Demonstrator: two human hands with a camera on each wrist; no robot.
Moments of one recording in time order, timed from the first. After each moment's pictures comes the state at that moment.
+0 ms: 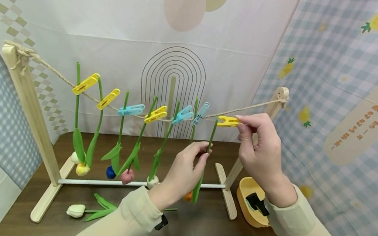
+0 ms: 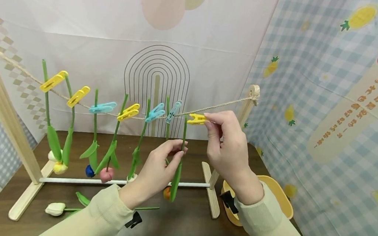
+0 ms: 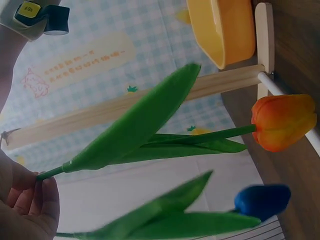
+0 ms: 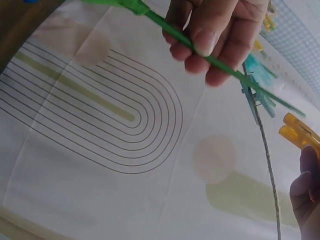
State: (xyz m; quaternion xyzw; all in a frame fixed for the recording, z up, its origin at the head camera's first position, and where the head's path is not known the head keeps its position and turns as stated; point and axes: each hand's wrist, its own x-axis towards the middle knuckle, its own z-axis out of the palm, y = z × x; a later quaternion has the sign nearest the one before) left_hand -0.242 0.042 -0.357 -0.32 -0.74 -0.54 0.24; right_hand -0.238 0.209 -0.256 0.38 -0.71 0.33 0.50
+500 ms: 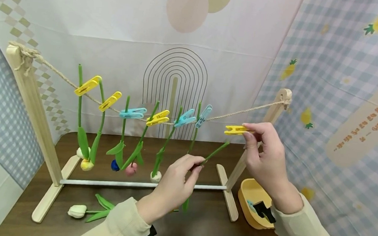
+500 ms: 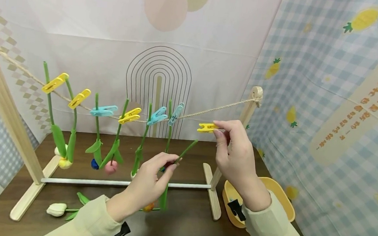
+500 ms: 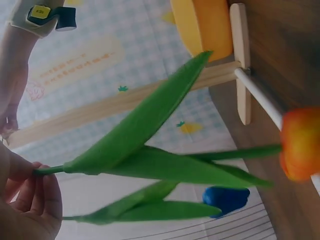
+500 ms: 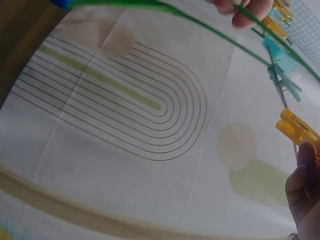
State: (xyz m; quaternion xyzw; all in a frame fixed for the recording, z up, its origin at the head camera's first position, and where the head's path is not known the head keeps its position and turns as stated) left_hand -0.228 0.018 -0.379 -0.35 -0.76 -0.50 0.24; right_hand -0.238 0.228 -0.272 0.36 -0.75 0.30 0.46
